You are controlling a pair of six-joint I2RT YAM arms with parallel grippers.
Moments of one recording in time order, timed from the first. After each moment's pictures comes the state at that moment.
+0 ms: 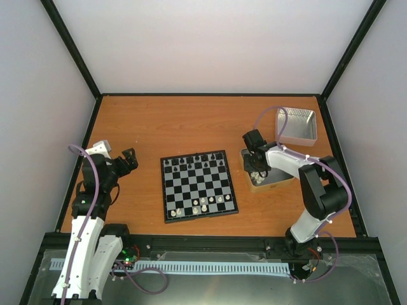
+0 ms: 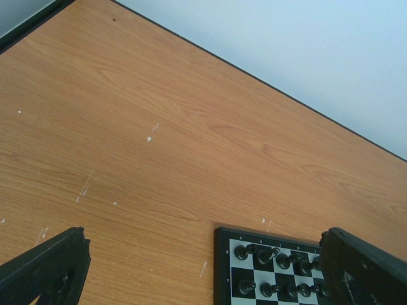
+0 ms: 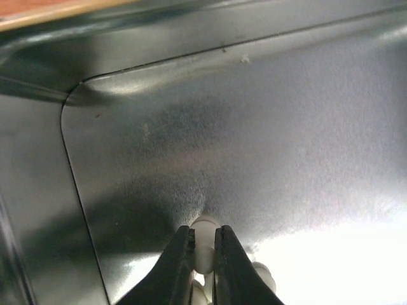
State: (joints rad) left arm 0.00 0.58 0.60 -0.48 0.03 -0.47; right arm 0.42 1.67 0.95 -0.53 0.16 0.38
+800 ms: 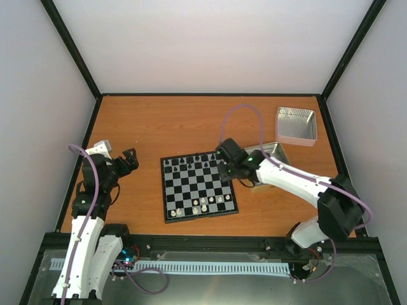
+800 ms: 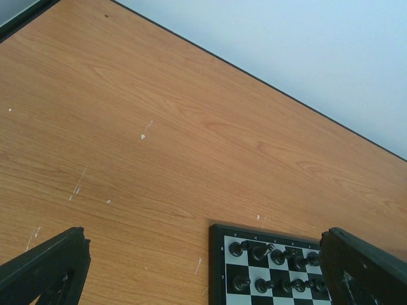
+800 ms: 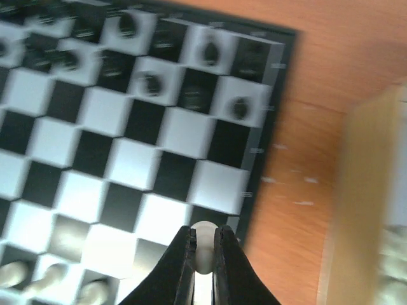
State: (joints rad) left arm 0.00 0.58 0.60 -0.48 0.05 -0.47; right arm 0.77 1.46 1.01 -0.62 0.16 0.39
